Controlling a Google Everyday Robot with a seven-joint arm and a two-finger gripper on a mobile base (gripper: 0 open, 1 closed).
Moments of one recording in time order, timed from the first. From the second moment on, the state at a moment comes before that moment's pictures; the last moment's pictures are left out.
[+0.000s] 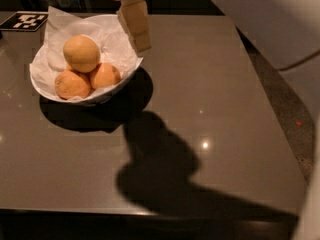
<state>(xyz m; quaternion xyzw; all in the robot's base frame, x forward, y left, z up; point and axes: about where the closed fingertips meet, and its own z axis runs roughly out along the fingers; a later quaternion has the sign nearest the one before) 0.583 0.072 1.028 -0.84 0.49 -0.16 0.16</state>
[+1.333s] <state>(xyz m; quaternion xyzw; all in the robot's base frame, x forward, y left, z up) 0.622 0.138 0.969 -0.89 0.42 -0.14 0.10</state>
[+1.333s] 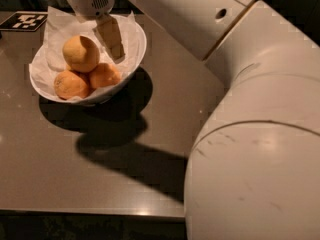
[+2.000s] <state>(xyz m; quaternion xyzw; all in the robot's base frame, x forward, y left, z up) 0.620 0.162 0.950 -0.91 0.38 -0.16 0.07</state>
